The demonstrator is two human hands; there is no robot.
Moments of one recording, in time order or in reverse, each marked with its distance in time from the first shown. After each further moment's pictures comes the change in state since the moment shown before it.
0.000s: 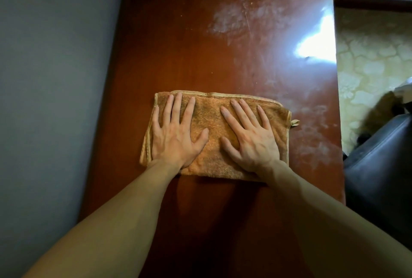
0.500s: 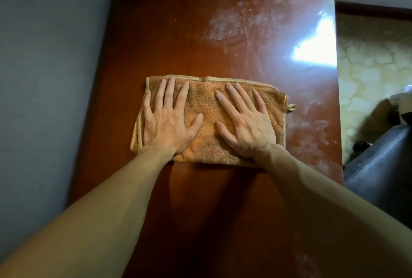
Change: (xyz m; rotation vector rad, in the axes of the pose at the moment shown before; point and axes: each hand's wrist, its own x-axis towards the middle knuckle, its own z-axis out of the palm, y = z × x) left_hand 0.066 -0.004 -0.001 0.008 0.035 -0.015; right_hand 0.066 0.025 -0.010 -0.005 0.026 -0.018
